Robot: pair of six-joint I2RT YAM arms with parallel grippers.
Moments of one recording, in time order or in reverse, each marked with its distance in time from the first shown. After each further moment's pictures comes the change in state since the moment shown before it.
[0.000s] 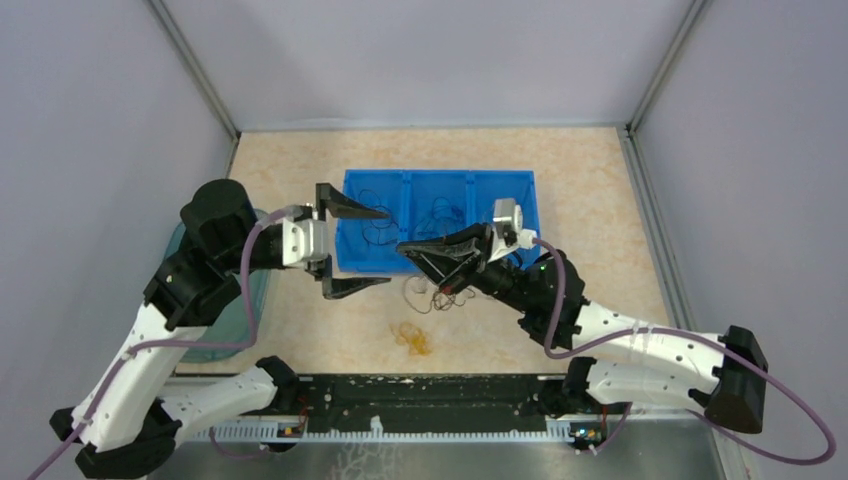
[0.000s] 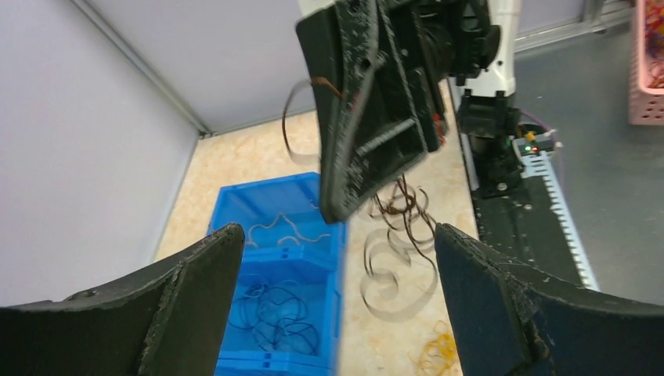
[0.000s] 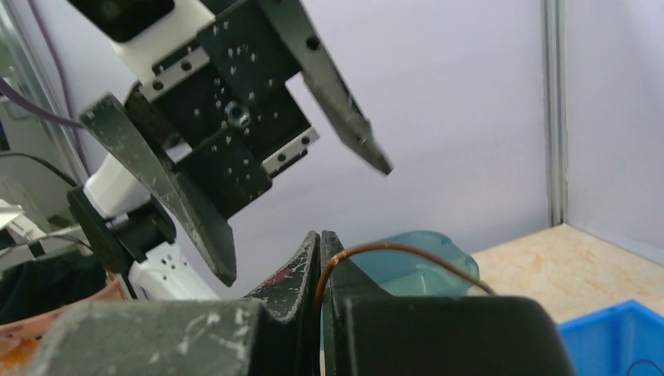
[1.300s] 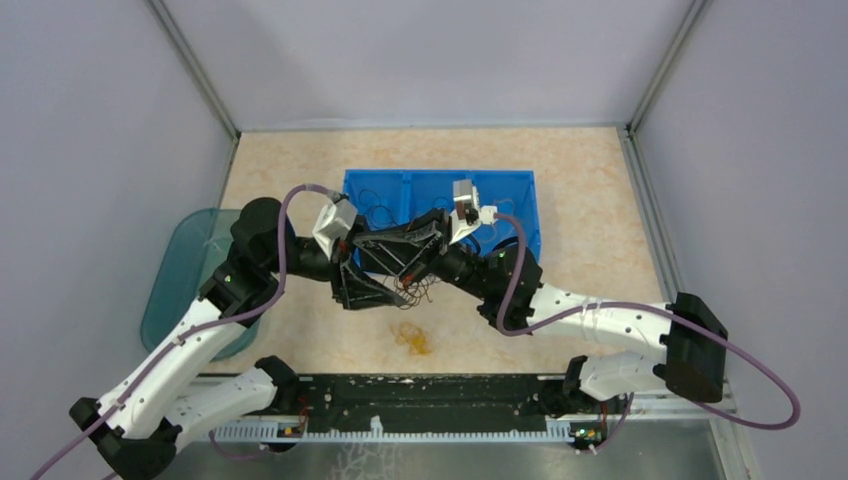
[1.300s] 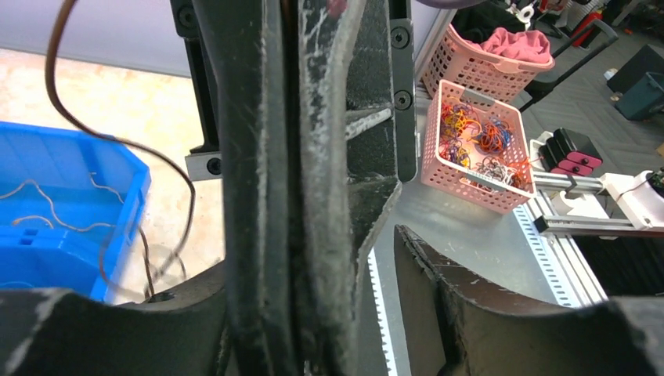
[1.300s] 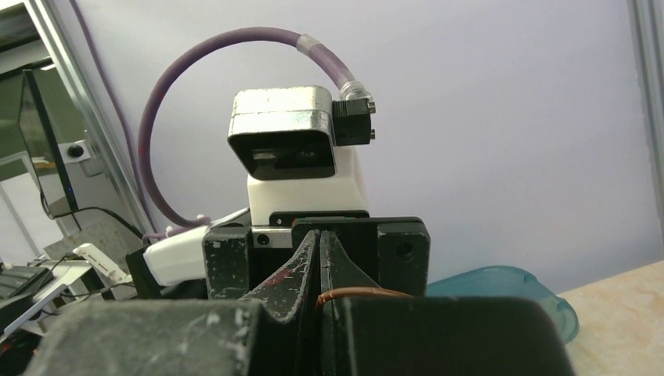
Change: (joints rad) left arm 0.040 -0.042 -0.381 0.395 0.261 -0.681; right arm 0.047 0.274 0.172 0.207 0.002 0.163
